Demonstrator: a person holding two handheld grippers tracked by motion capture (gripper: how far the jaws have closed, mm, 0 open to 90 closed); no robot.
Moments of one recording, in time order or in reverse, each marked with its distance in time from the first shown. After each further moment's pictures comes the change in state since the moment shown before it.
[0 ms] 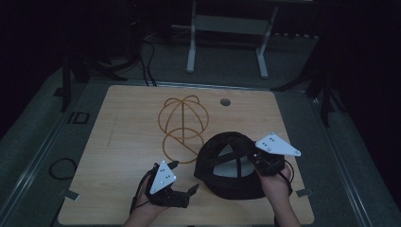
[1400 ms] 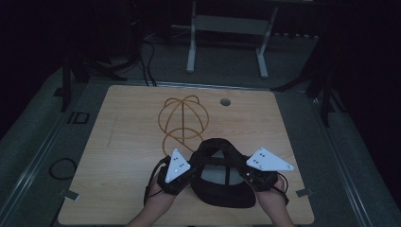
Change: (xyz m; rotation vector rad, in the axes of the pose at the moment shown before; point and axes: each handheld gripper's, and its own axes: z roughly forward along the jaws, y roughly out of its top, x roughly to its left) left arm -0.006 0.034 0.015 -0.031 0.040 0.025; right arm 0.027 -0.013 -0.011 -0.012 0.158 -0.071
